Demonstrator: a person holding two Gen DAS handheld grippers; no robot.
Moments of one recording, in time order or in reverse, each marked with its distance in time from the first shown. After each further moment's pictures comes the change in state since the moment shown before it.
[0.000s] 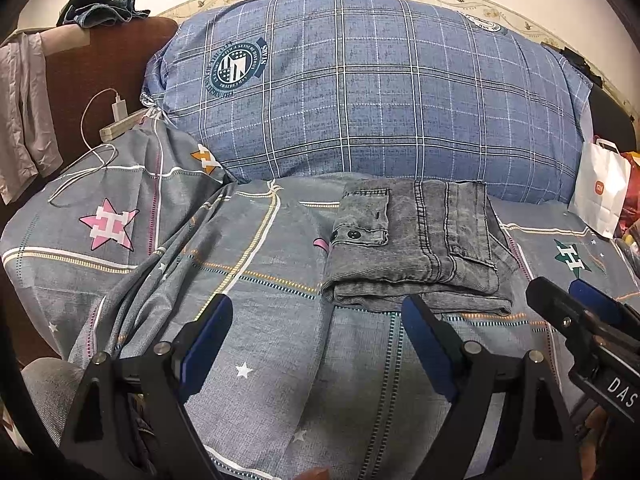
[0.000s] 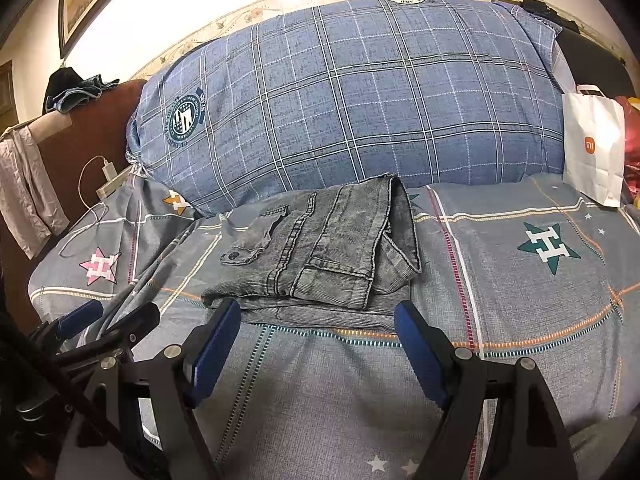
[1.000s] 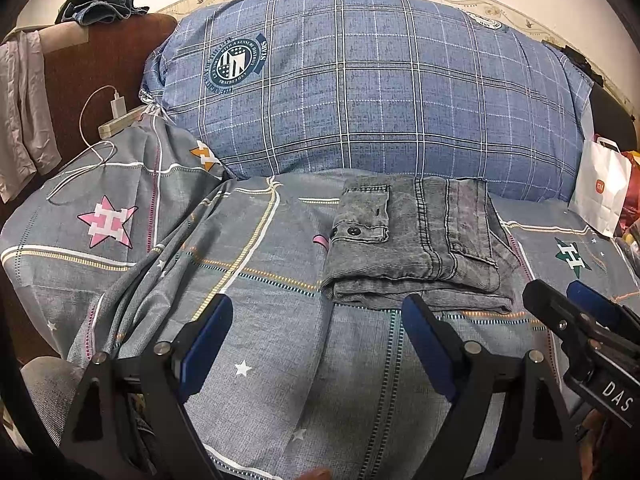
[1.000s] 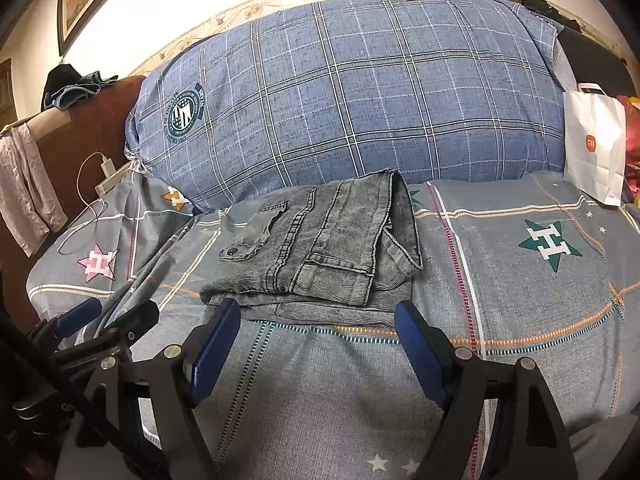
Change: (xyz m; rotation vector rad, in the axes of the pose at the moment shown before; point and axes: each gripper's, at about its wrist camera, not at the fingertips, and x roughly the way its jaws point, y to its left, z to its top) left arm 0.003 0.002 0.000 0.000 0.010 -0.006; right arm 0.003 0.001 -0.001 0.001 0.014 -0.001
